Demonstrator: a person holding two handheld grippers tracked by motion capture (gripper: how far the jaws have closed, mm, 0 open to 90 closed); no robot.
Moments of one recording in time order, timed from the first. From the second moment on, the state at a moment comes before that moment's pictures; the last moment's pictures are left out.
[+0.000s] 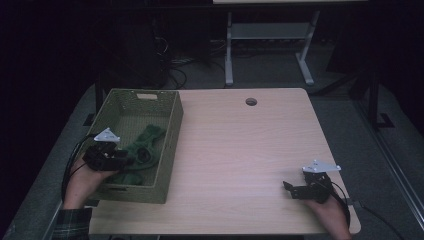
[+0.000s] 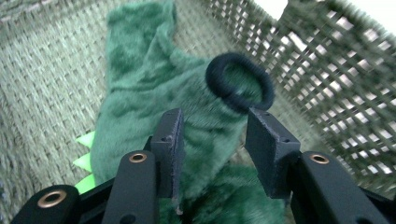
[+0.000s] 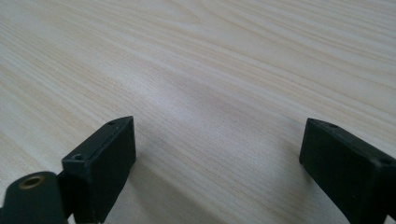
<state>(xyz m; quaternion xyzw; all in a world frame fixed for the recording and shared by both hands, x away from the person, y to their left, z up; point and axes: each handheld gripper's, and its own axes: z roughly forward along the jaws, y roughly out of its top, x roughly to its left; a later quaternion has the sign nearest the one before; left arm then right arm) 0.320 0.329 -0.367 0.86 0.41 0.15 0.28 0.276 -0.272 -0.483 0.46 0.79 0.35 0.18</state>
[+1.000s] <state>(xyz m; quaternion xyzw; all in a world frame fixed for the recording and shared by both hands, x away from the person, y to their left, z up) 0.338 0.316 -0.386 0.90 0.40 0.12 0.16 0.276 -0.272 -0.483 0.46 0.79 0.35 0.18</state>
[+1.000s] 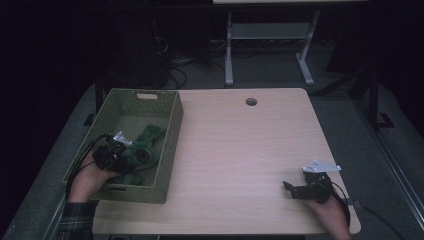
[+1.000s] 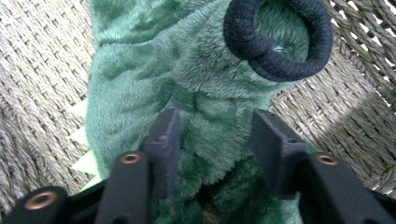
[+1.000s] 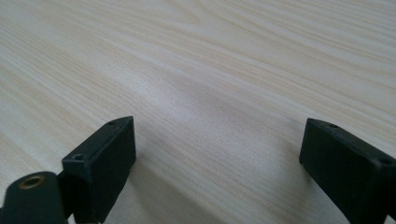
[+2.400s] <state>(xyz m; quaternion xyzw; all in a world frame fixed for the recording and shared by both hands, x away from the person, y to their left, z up) 0.343 0.316 -0.279 0.82 0.41 0.17 0.37 0.276 -0.272 -0.483 0.46 0.79 0.35 0.19</state>
